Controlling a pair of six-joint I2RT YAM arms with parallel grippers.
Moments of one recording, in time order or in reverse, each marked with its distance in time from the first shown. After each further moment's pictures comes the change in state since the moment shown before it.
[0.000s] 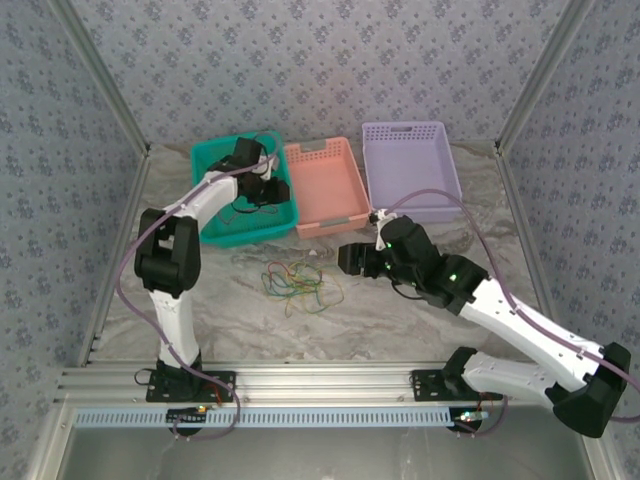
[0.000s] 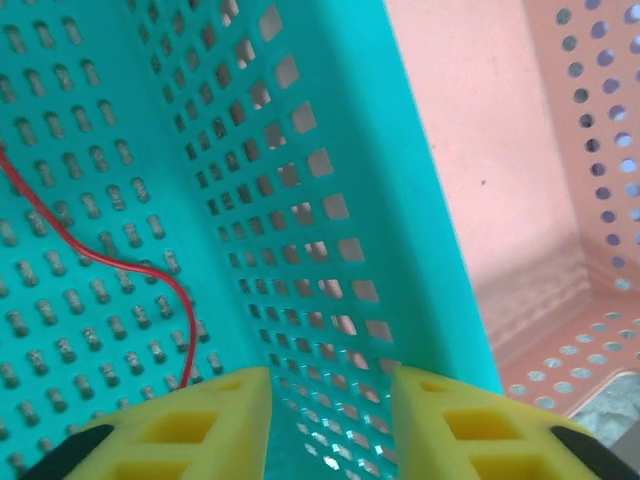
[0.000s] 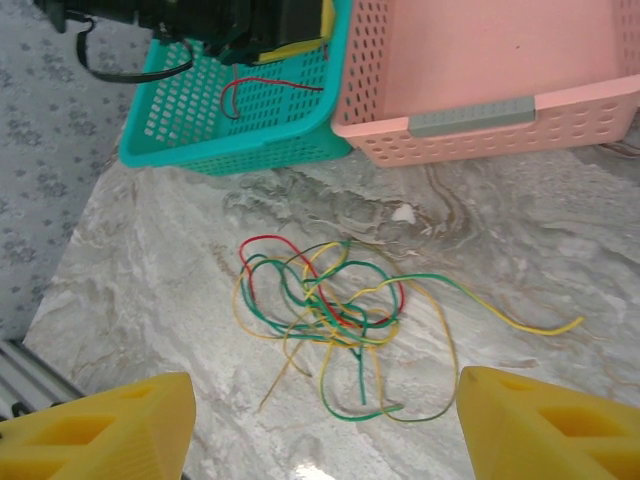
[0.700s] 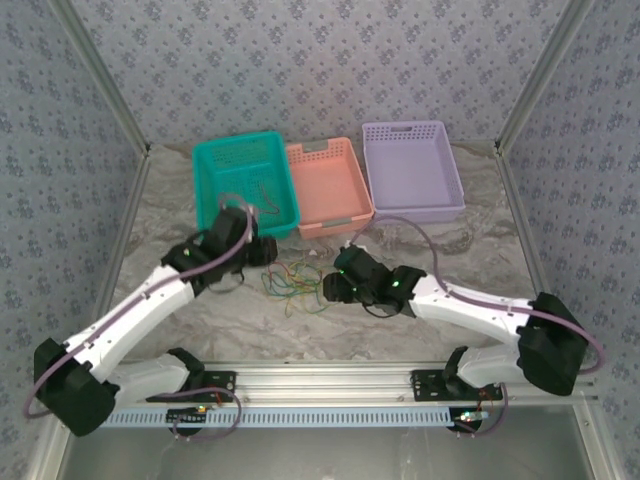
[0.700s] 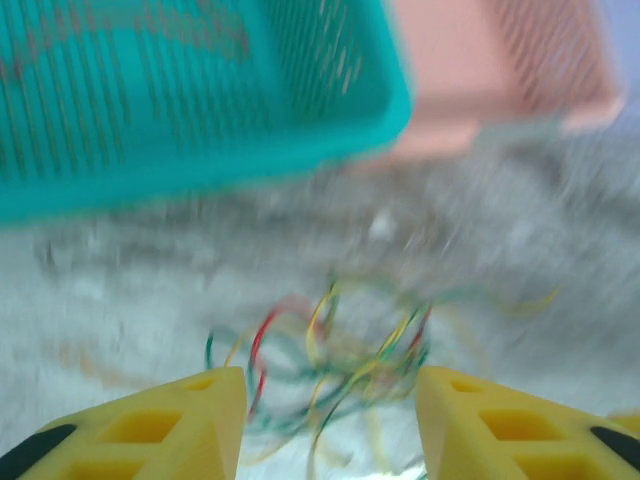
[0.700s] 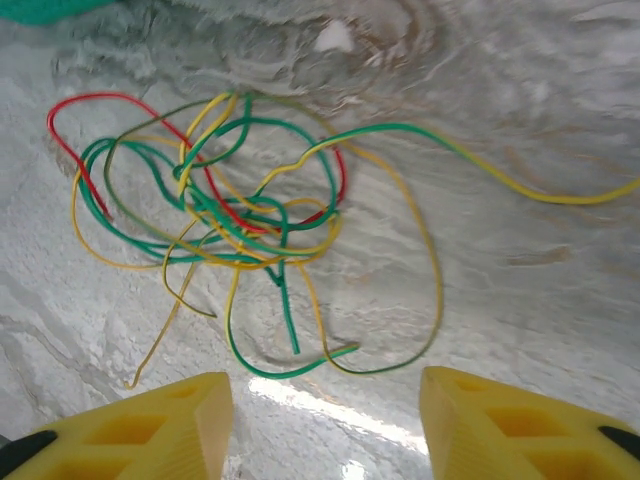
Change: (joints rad) left arm -0.331 -0.930 -0.730 -0.070 -0.396 -0.319; right arm 0.157 0.305 -0.144 0.159 0.074 0.161
